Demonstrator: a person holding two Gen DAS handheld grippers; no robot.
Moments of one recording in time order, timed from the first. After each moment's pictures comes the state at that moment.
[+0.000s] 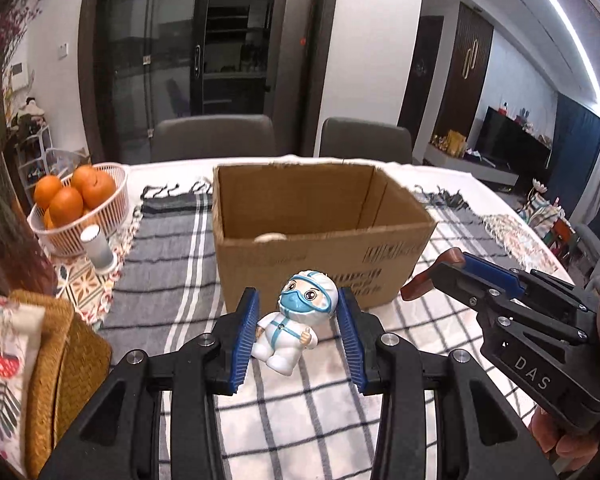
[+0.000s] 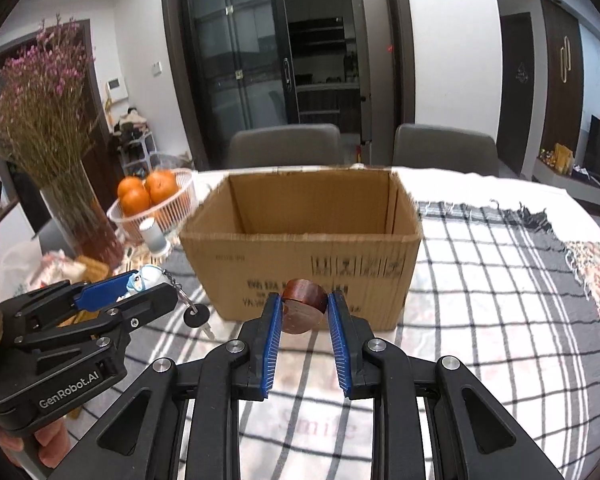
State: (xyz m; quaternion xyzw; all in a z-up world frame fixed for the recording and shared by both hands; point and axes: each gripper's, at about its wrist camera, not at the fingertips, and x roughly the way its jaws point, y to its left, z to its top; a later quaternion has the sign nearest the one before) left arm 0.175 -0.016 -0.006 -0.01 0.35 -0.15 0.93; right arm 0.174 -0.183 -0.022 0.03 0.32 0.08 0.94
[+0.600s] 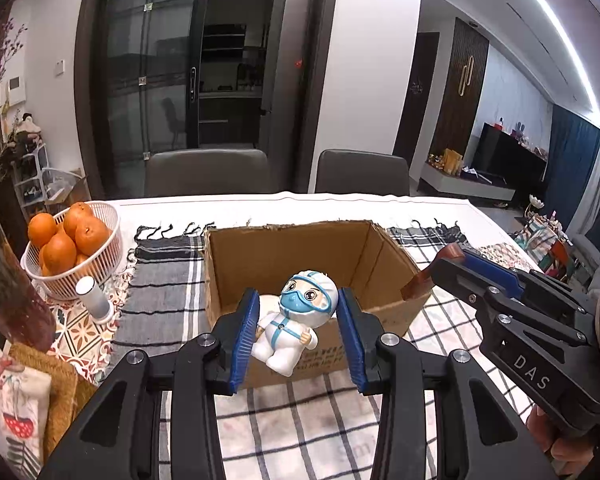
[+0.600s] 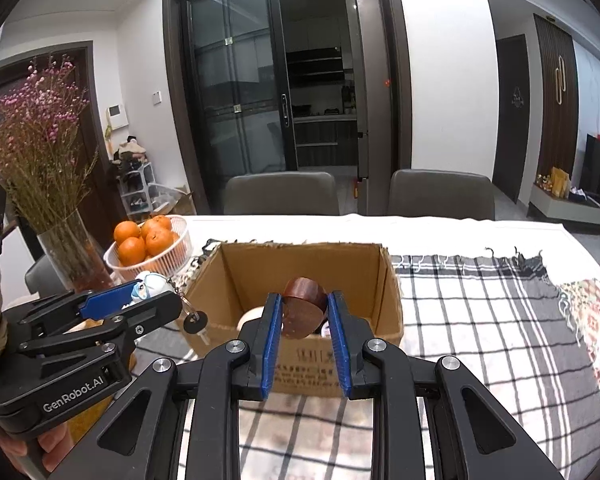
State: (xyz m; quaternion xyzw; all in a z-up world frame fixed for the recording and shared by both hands) left arm 0.219 -0.023 0.032 -0.01 0.32 -0.15 0.94; right arm 0.210 -0.191 0.027 0.02 0.27 0.08 0.96
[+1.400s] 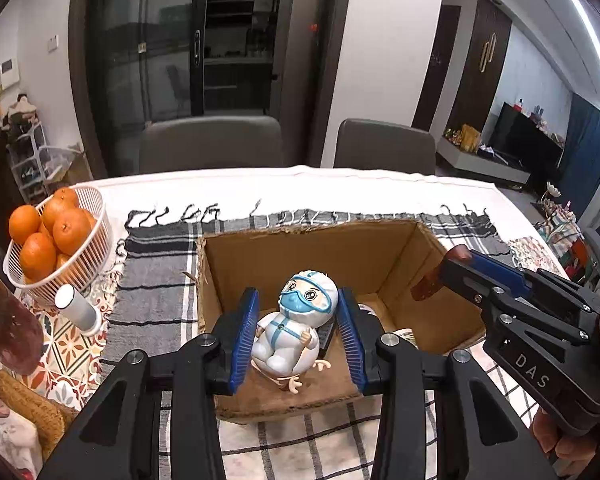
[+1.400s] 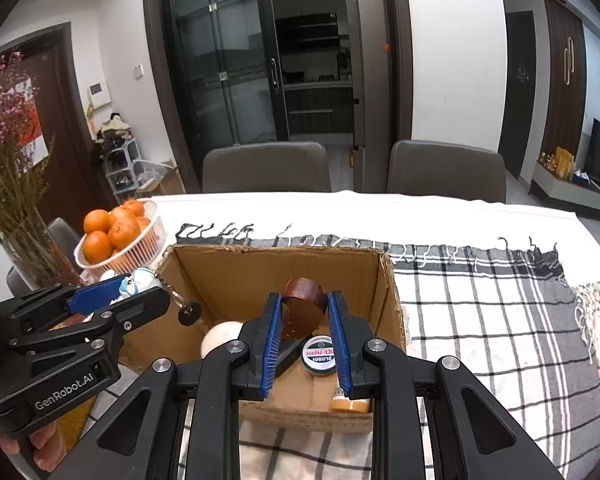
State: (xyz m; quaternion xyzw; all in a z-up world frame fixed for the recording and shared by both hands) left arm 0.309 -0.033 0.000 -0.01 0.39 -0.13 0.91; right arm 0.306 -0.200 -0.001 0.02 0.34 0.07 0.94
